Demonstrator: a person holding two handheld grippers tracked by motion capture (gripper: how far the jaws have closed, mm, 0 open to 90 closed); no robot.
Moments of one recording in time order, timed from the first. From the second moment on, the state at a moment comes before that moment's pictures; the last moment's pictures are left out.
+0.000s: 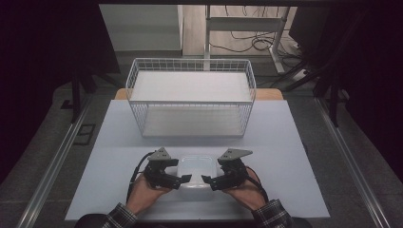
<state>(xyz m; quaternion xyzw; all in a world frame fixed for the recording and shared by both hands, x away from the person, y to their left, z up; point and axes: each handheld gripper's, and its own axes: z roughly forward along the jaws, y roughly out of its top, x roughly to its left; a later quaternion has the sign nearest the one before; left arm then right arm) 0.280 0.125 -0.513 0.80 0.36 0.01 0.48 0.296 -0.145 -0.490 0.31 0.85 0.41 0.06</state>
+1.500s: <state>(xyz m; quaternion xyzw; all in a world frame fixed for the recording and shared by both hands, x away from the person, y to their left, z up) 0.297 0.150 -0.482 0.75 0.43 0.08 0.50 0.312 -0.155 -0.458 0.38 0.79 0.47 0.12</state>
